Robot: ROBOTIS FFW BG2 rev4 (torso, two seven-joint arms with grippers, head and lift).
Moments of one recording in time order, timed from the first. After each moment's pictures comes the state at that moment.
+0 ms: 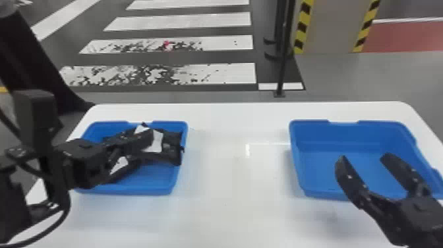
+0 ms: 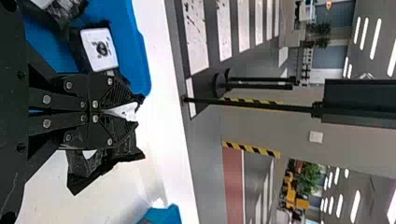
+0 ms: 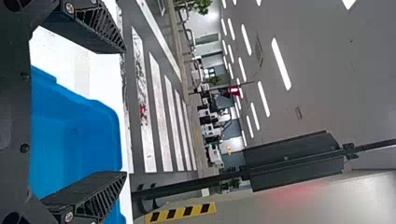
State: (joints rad) left arm 0.27 0.27 0.35 -2.54 0.30 1.12 -0.51; right arm 0.57 0.00 -0.12 -2.19 -0.28 0.08 0.40
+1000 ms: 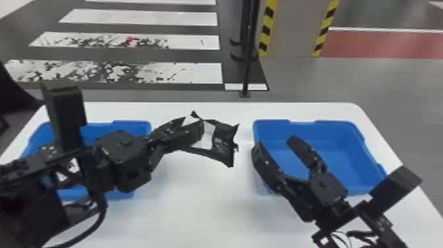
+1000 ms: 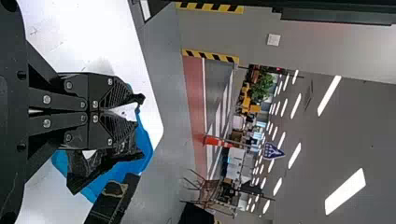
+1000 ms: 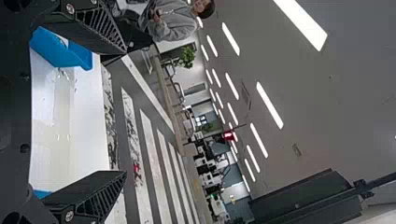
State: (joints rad) left arm 0.23 0.23 0.03 -2.51 0.40 0.91 -0.48; right arm 0.48 -0.03 0.04 -2.16 -0.38 0.13 0.45
